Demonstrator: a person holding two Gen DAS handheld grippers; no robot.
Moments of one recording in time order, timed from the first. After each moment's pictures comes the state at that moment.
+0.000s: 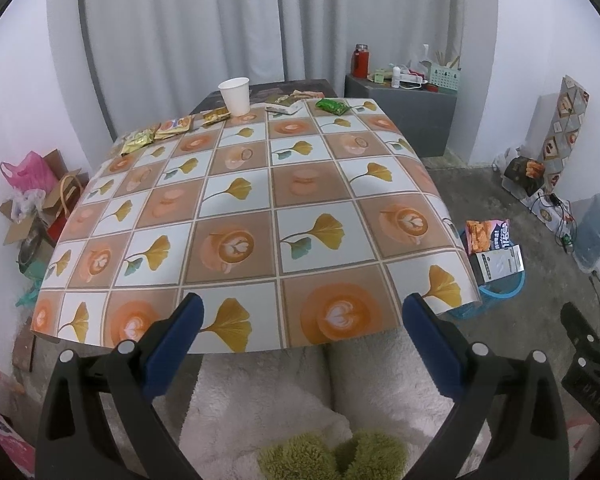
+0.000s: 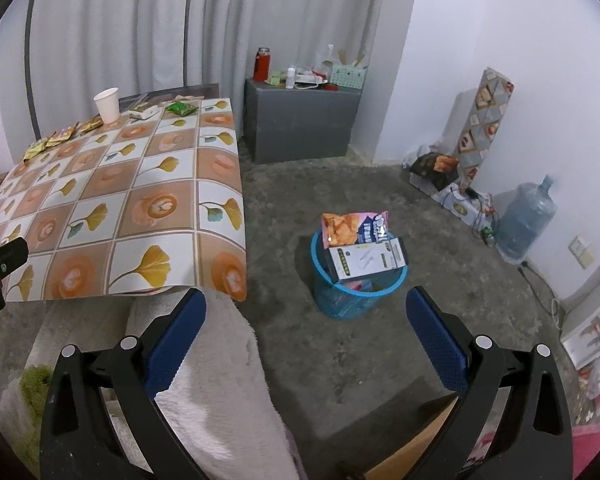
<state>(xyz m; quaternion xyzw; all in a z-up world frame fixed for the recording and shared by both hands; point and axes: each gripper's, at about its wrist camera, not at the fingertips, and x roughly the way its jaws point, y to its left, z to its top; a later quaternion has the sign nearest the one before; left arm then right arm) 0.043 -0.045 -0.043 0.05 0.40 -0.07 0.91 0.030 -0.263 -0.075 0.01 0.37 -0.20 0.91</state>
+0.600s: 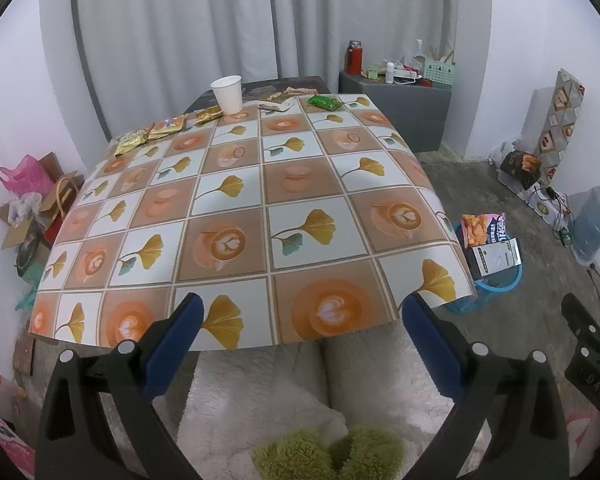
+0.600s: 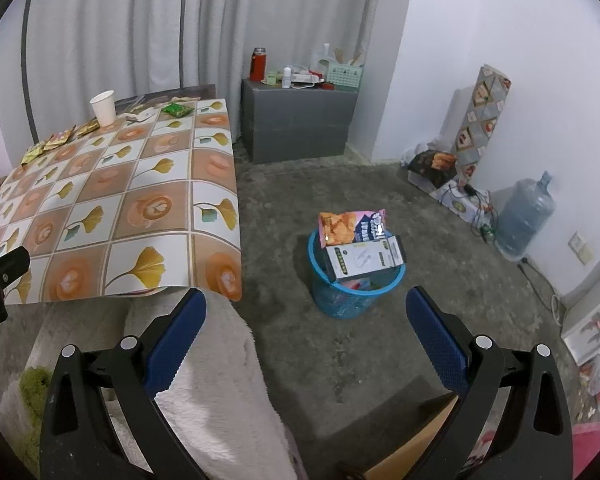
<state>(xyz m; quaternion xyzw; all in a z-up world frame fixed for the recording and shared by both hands) 0.044 -0.050 -0.044 0.06 0.40 -0.08 0.91 0.028 -0.265 -0.074 0.01 0.37 -0.21 0.91</state>
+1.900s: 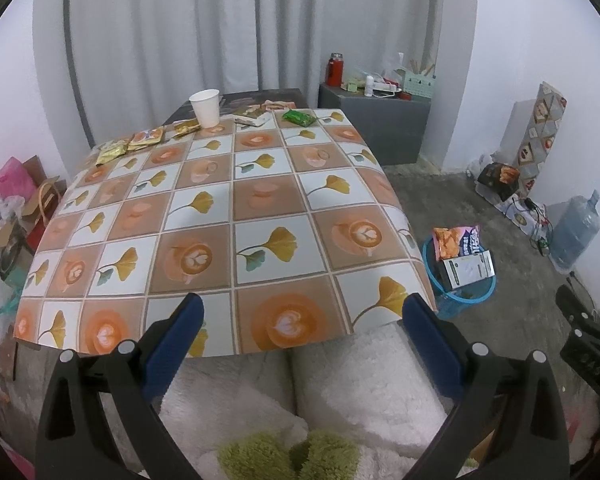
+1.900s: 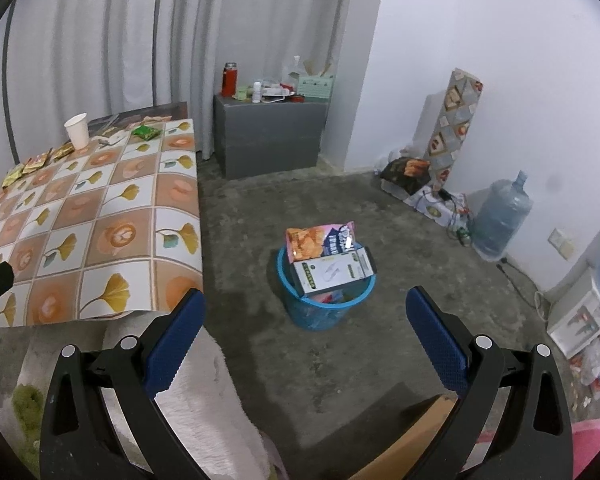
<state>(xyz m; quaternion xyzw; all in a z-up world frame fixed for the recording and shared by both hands) 0.045 -0.060 -0.029 0.04 0.38 -0.12 0.91 0.015 -0.288 -0.057 0.02 0.34 -0.26 0.90</state>
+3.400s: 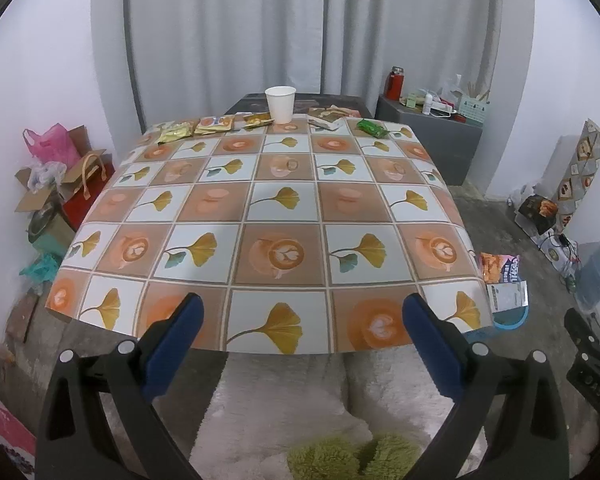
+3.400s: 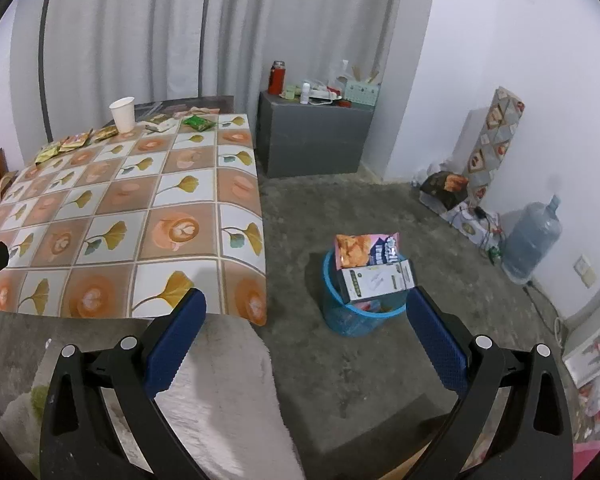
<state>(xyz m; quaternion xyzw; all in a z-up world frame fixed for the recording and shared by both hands) 0.050 0.013 -0.028 0.00 0.38 -0.04 0.92 0.039 -0.239 -0.056 -0.01 0.35 -0.19 0.92</state>
